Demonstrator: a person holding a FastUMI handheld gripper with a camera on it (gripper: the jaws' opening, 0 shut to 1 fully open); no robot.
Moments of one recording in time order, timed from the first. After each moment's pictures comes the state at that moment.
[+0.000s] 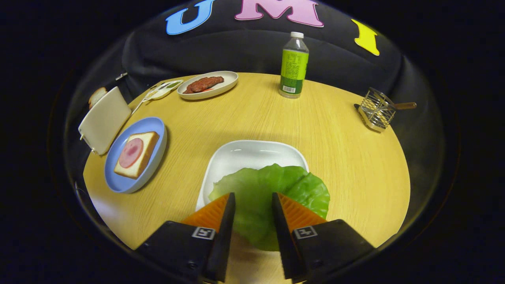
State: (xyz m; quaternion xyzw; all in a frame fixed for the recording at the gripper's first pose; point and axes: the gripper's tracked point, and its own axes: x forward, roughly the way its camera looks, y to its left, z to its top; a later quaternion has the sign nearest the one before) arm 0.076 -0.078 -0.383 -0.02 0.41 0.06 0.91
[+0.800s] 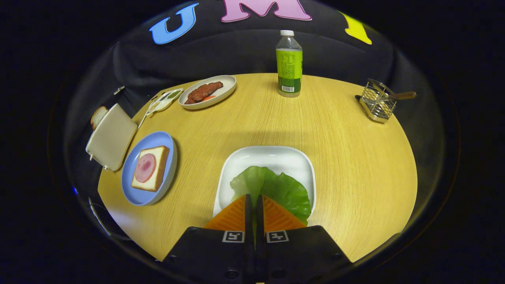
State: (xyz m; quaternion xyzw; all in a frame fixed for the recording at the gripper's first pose) arm 0.077 -0.071 -0.351 0.04 0.40 0.07 0.91
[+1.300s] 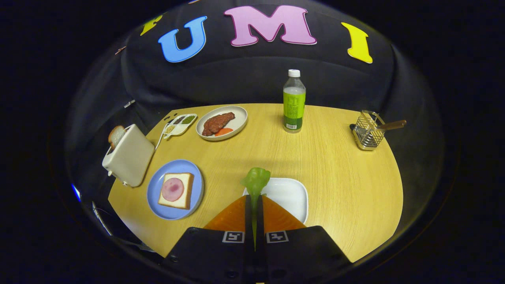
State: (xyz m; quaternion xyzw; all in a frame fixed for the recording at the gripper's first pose) arm 0.082 -0.052 -0.255 0.04 0.34 0.08 0.93
